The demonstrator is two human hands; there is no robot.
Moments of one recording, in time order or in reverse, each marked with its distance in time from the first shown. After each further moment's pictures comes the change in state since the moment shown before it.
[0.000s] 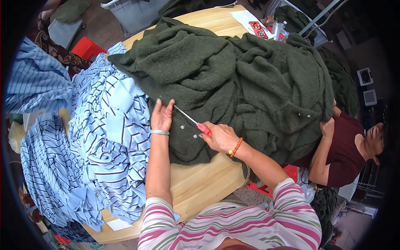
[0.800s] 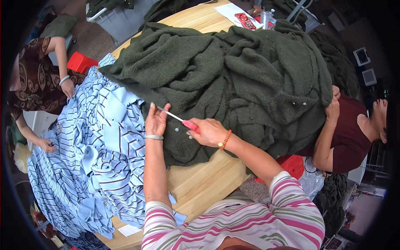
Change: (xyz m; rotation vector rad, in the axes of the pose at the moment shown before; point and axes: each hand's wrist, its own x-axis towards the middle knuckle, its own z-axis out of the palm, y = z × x) left_hand -0.008 -0.001 0.023 0.168 0.003 -0.033; right_hand 0.017 0.006 0.003 0.122 0.068 -0.105
